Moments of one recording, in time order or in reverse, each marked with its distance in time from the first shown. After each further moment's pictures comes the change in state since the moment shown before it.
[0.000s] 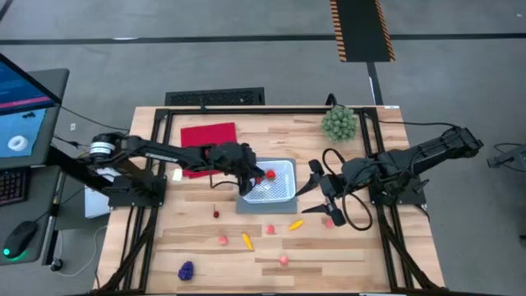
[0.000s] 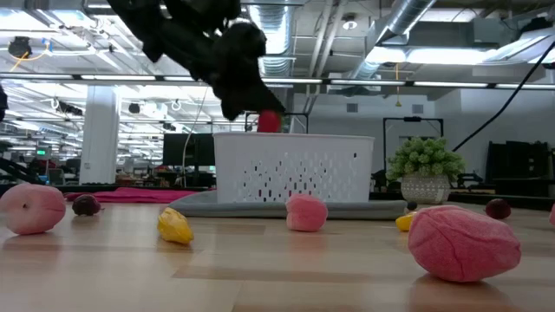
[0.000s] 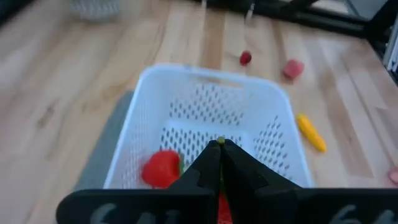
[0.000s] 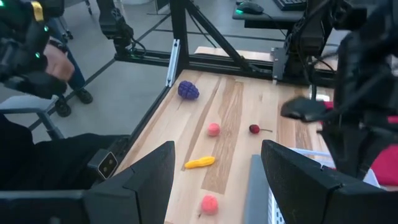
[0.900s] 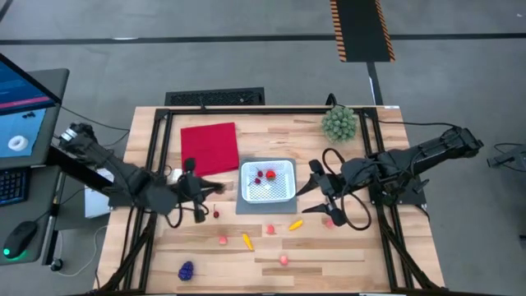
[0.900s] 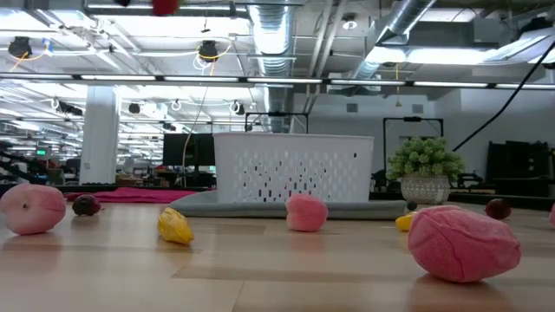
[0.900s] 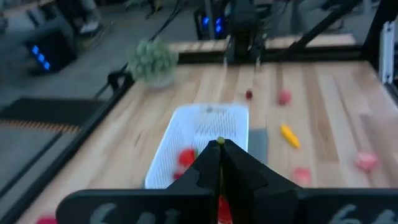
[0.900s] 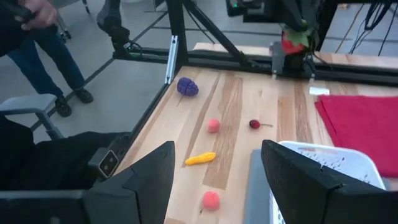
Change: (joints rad) left arm -0.657 -0.541 -0.013 -0.457 -0.884 -0.070; right arm 0.000 0.000 0.000 -0.011 0.002 0.020
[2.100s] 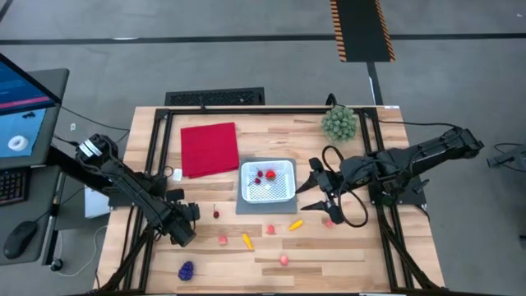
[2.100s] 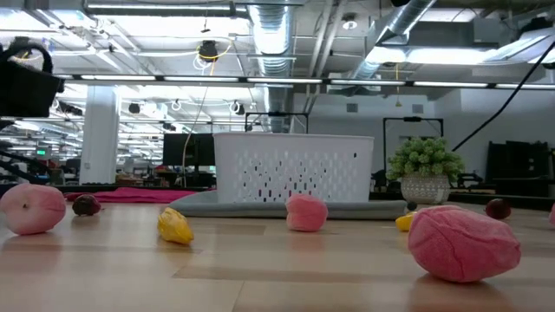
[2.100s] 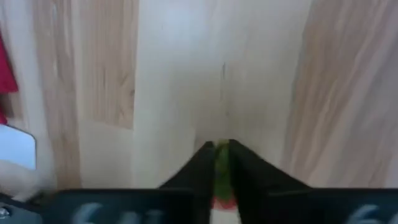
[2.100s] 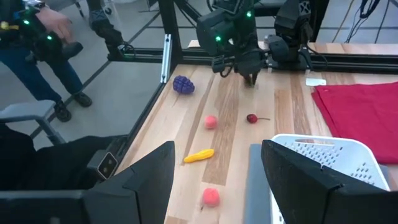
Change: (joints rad) left arm -0.194 0.419 -0.141 -0.631 0.649 -0.694; right arm -0.022 0.000 0.000 -0.017 -0.004 0.045
